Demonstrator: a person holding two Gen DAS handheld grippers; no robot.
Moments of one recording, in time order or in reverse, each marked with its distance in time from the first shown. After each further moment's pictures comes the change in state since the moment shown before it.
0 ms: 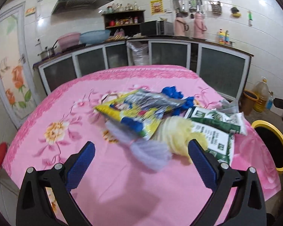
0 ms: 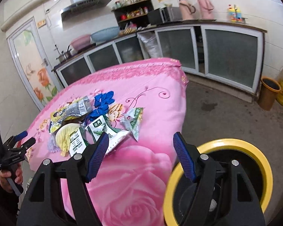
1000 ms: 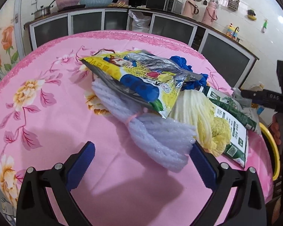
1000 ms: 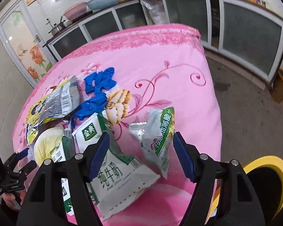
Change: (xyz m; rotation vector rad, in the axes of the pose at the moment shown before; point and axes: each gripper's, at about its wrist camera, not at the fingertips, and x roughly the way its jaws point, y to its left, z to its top) left arm 0.081 0.024 -0.025 -0.165 0.221 -0.149; right arm 0.148 0.035 0.032 0.006 0.269 0.004
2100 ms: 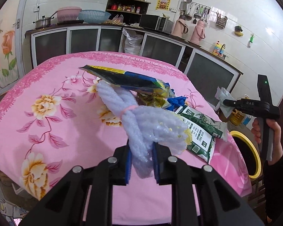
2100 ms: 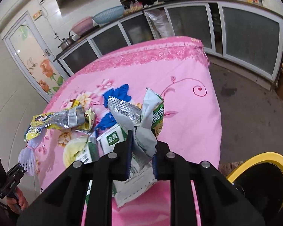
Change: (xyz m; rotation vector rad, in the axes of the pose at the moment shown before) left arm -0.097 0.012 -0.005 0.009 -0.148 -0.072; right arm -0.062 0.006 0.002 0.030 -0.106 0.092
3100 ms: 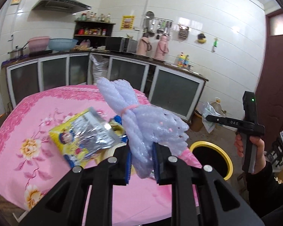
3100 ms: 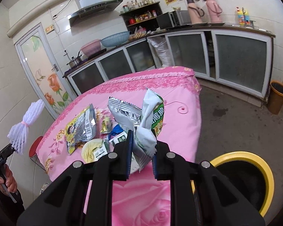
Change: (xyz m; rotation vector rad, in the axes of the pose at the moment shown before) left arm -0.077 -0.090 0.046 0.168 -0.132 -0.218; right arm -0.130 -0.006 -0.031 -0.034 -0.200 -0.008
